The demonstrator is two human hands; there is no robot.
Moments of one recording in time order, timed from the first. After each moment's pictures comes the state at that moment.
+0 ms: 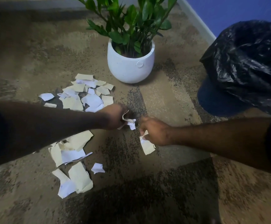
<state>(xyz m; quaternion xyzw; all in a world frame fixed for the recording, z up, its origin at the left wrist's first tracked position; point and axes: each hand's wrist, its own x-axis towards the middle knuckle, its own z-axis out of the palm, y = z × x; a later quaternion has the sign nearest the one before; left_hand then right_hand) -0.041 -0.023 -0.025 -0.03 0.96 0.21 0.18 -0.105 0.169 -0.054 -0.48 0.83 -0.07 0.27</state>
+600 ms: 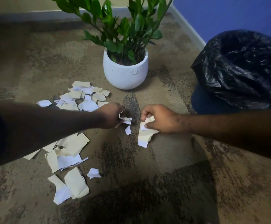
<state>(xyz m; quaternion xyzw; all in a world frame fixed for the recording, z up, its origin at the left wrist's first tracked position) -0.052 -0.020 -0.003 -0.02 0.97 0.18 0.16 -0.131 0.181 0.016 -0.39 0.85 -0.23 0.27</state>
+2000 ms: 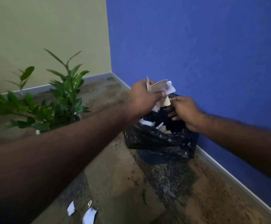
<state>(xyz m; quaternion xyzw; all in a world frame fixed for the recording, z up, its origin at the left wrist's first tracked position) -0.213 0.210 0.186 -0.01 0.78 0.62 -0.09 -0.270 0.368 0.135 0.01 0.82 -0.57 0.05</state>
